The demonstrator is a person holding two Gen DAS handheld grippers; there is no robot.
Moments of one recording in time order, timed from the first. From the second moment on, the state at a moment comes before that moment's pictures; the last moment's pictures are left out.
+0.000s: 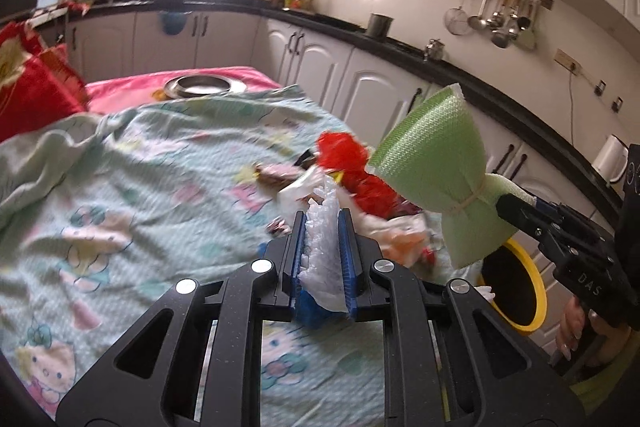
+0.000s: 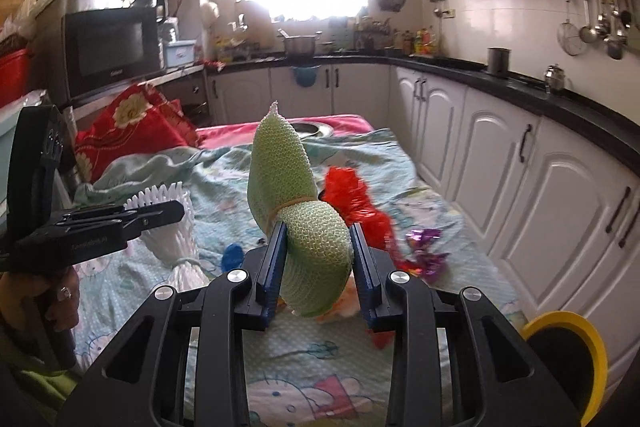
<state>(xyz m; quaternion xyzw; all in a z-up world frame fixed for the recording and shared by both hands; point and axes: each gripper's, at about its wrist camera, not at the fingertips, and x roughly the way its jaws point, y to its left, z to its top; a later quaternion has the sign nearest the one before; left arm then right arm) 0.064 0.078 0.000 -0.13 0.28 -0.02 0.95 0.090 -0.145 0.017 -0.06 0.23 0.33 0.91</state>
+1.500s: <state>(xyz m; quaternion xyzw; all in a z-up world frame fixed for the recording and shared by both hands) 0.158 -0.144 -0.018 -0.02 0.31 -0.16 0.94 0.095 -0.389 -0.016 0.04 0.28 0.02 0.96</state>
